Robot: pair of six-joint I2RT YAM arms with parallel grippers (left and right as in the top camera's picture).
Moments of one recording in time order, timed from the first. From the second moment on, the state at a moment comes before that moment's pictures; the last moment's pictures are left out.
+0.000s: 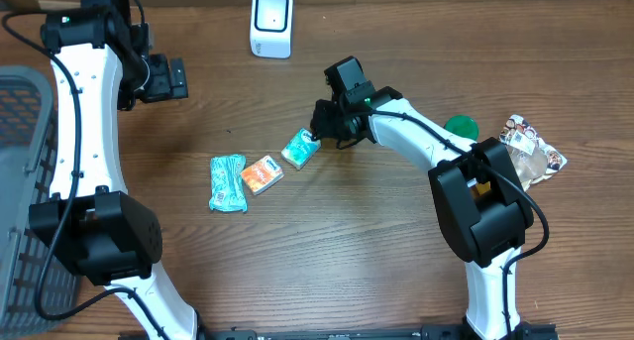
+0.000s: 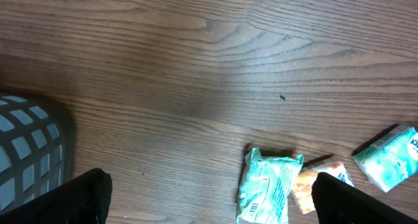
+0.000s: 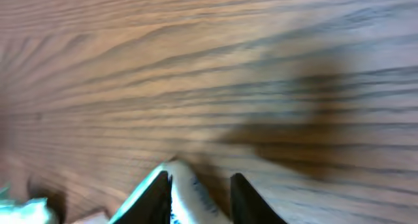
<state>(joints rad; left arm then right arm) 0.14 2.00 2.05 -1.39 -0.01 -0.07 0.50 2.15 1.53 -0.46 -0.24 0.56</state>
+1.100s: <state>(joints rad) 0.14 2.00 2.05 -1.39 -0.01 -0.07 0.71 2.20 1.61 -0.64 -0.16 0.68</state>
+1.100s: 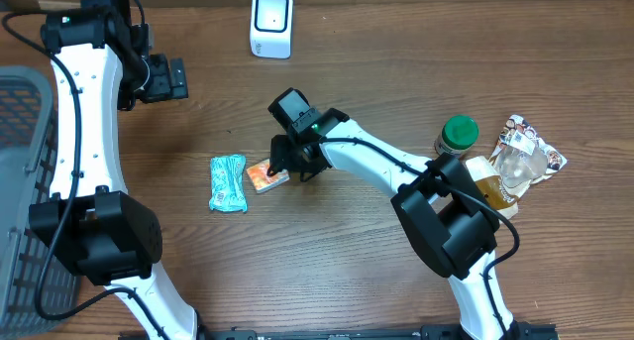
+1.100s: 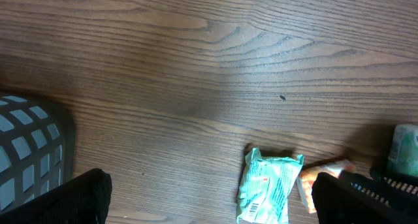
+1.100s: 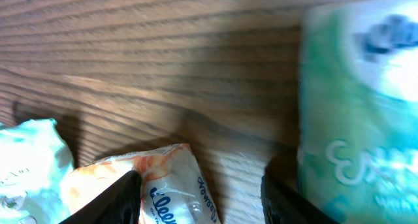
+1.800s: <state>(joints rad) 0.14 2.00 2.05 -1.39 -0.01 -0.07 0.47 2.02 1.48 -0.66 -0.35 0.57</state>
